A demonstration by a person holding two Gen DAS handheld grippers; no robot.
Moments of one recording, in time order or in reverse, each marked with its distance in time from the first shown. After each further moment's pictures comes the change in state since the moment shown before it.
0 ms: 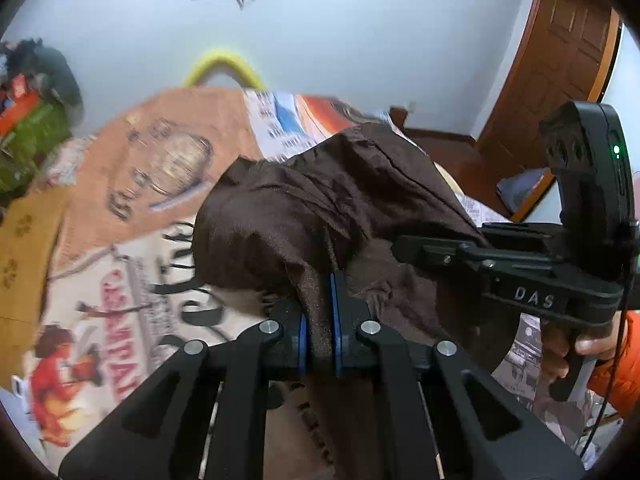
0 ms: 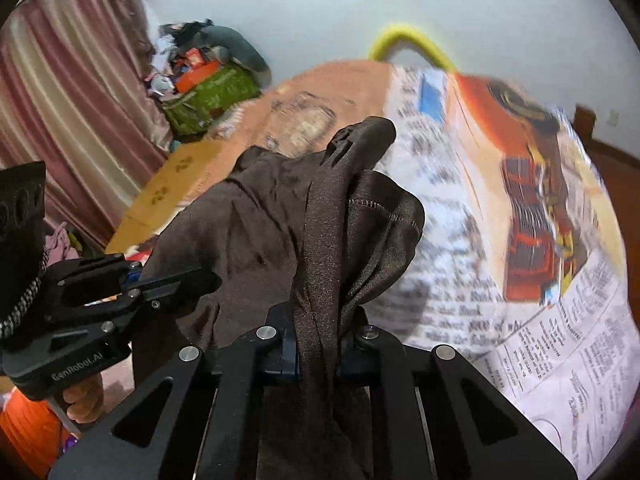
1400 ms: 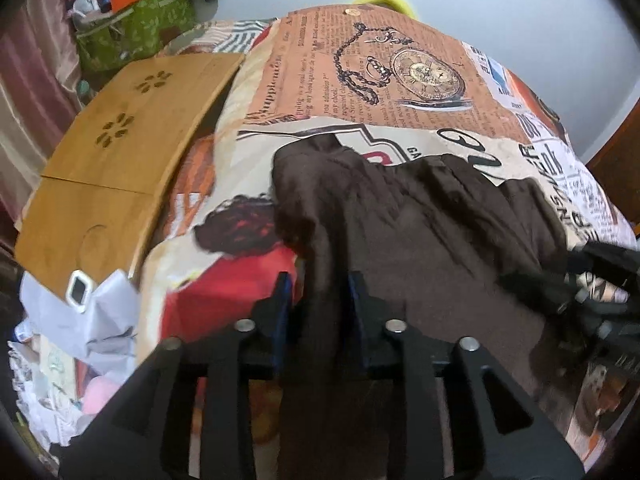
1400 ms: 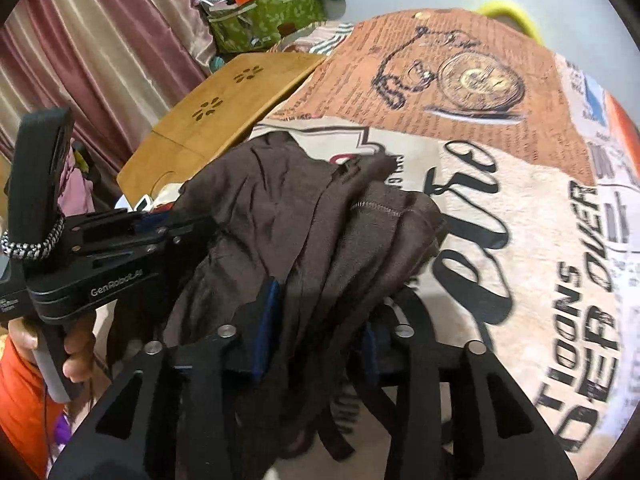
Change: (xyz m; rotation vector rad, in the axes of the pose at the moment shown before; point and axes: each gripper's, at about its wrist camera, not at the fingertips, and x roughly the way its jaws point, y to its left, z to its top) left arm -0.008 0.248 -0.106 -0.304 0.193 0.280; right arm 0.169 0.156 -0.005 -0.184 0.222 0.032
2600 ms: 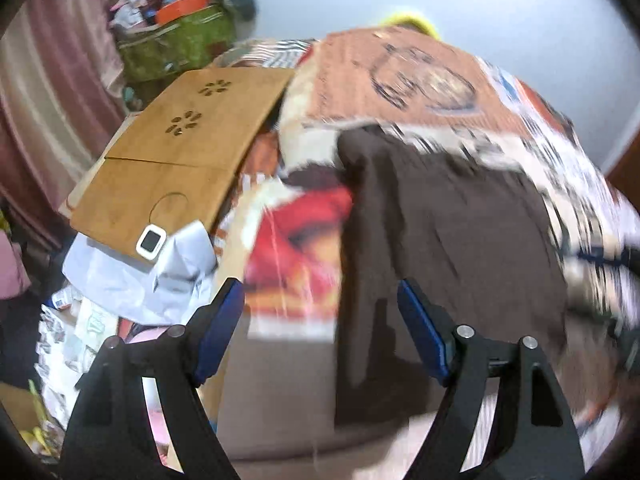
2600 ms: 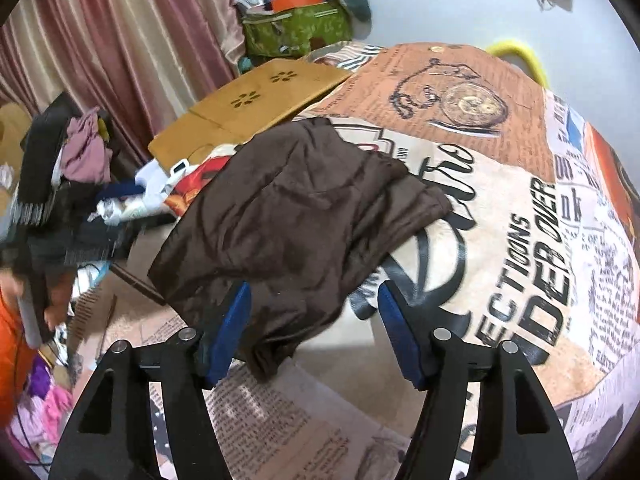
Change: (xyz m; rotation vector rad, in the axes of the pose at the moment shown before) left arm -0.064 0.019 -0.051 -0.073 -0.074 0.115; right arm -0.035 0.046 -0.064 -0.162 -0.006 -0.046
